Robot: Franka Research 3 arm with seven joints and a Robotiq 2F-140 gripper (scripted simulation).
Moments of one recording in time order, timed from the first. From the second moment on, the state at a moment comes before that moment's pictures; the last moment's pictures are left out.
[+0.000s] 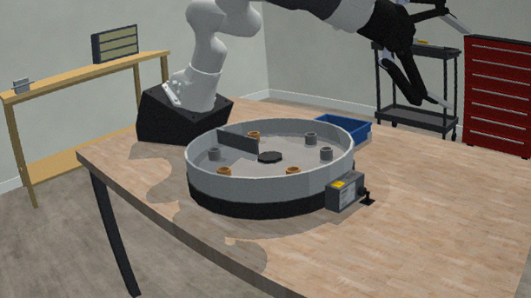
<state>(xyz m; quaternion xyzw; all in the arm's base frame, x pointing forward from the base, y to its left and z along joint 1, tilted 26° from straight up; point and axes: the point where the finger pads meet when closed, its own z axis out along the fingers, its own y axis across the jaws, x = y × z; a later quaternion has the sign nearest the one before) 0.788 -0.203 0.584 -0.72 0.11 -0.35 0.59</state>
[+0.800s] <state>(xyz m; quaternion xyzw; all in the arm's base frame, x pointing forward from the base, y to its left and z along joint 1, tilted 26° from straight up) 0.787 -0.202 0.582 -0.72 0.11 -0.34 0.59</state>
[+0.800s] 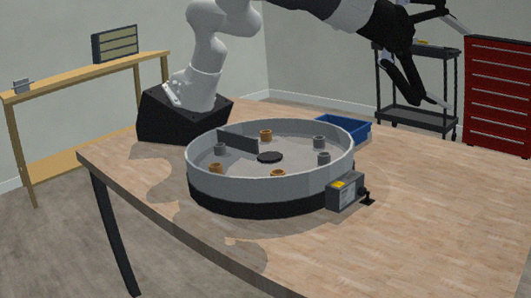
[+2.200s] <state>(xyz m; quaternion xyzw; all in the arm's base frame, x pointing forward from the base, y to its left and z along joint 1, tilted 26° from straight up) 0.732 -0.210 0.568 -0.69 0.39 -0.16 0.60</state>
